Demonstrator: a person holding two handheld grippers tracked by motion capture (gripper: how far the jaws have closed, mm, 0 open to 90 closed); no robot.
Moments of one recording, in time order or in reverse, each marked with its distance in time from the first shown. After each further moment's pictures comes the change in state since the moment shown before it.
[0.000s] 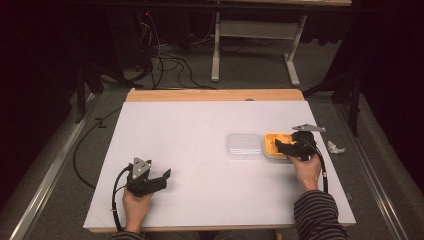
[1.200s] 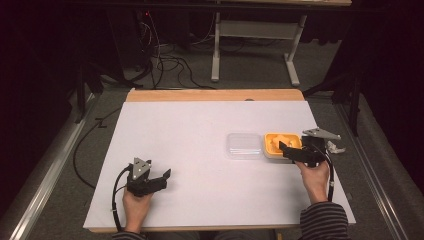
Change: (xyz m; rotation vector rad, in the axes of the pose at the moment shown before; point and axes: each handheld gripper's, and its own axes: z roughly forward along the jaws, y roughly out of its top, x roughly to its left) left arm -0.001 0.000 0.000 -0.002 0.005 0.001; right arm 0.002 -0.007 -0.042 -0.098 0.040 0.045
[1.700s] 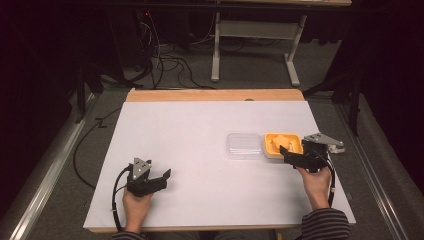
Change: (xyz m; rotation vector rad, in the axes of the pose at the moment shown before) left arm 0.000 0.000 0.000 -0.003 0.002 -0.002; right arm 0.005 -0.010 -0.013 -0.014 0.020 -0.018
